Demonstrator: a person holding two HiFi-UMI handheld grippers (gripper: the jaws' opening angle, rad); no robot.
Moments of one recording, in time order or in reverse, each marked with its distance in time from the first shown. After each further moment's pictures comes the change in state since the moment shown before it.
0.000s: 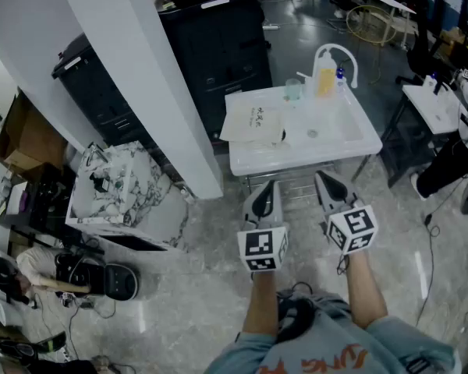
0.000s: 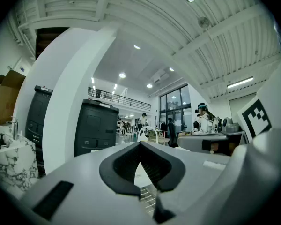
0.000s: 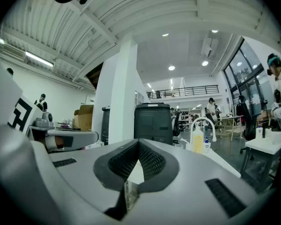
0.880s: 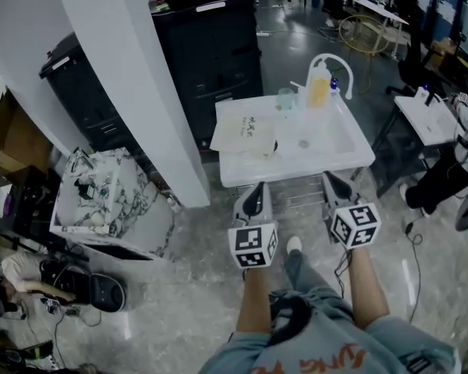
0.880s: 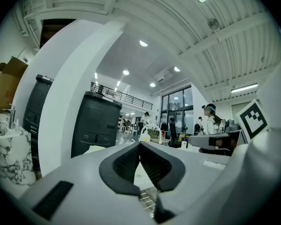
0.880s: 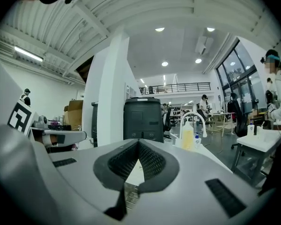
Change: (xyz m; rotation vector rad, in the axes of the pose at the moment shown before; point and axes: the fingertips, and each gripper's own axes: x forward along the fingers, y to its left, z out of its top) left arm 0.044 0.040 -0.025 -0.068 0.015 0.010; right arm 0.033 -0.055 -0.012 0.025 0.053 -0.078
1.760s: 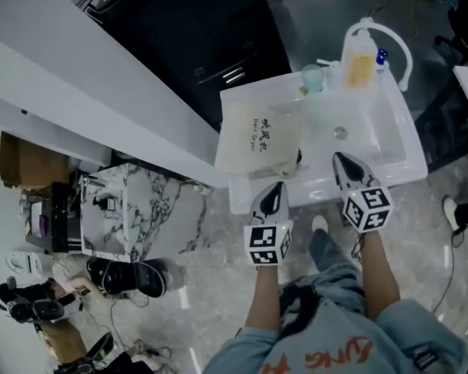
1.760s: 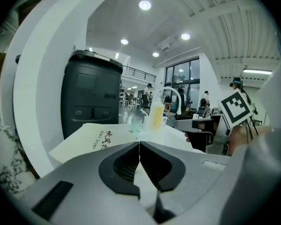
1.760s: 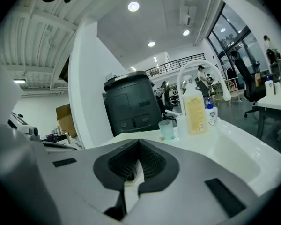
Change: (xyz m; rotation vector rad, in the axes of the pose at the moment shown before) left arm 0.223 0.073 -0.115 0.032 0.356 0.026; right arm 0.247 -0.133 -0.098 0.247 0.155 0.054
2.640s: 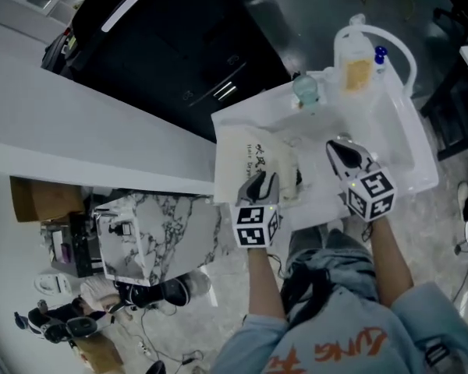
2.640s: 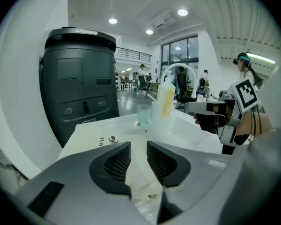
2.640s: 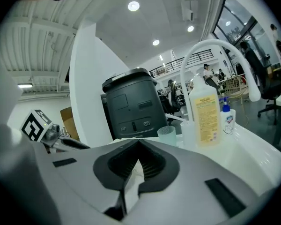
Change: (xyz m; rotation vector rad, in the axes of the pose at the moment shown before) left arm 0.109 0.051 0.013 0.126 0.267 -0.013; right arm 0.077 -0.047 0.033 -0.006 0.006 0.109
